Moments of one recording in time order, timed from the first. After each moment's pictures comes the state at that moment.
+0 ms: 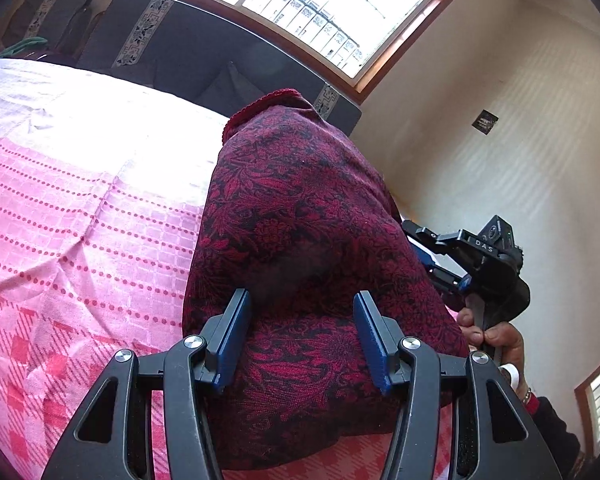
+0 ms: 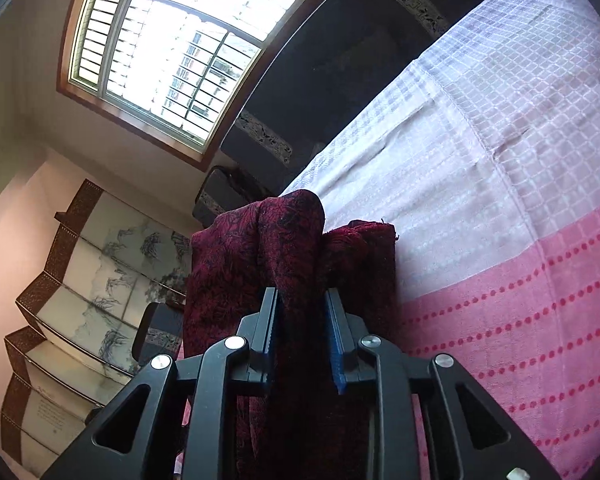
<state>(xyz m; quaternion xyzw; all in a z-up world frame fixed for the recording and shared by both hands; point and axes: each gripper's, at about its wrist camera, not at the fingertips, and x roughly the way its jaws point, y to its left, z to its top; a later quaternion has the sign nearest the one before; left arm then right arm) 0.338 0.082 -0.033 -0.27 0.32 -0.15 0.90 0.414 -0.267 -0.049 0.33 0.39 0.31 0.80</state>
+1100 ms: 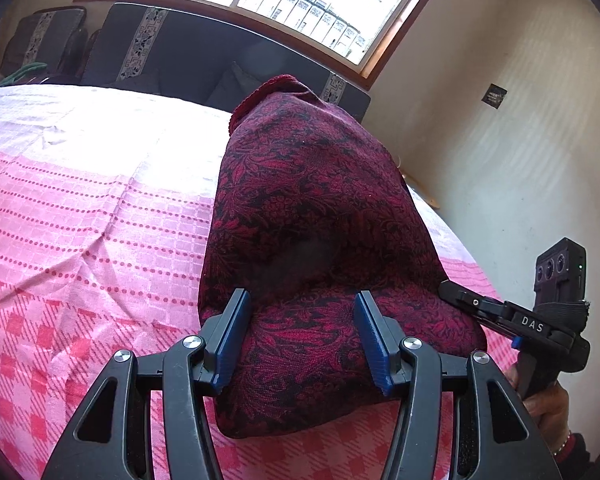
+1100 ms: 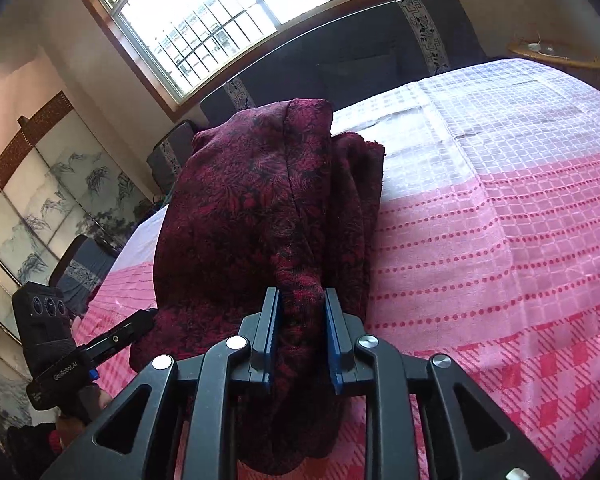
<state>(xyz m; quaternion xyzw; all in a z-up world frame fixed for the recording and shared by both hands) 0.318 0.073 -0.034 -0.21 0.34 -0.13 0.91 0.297 -0.237 -0.038 0.14 0.39 0.24 0.88</state>
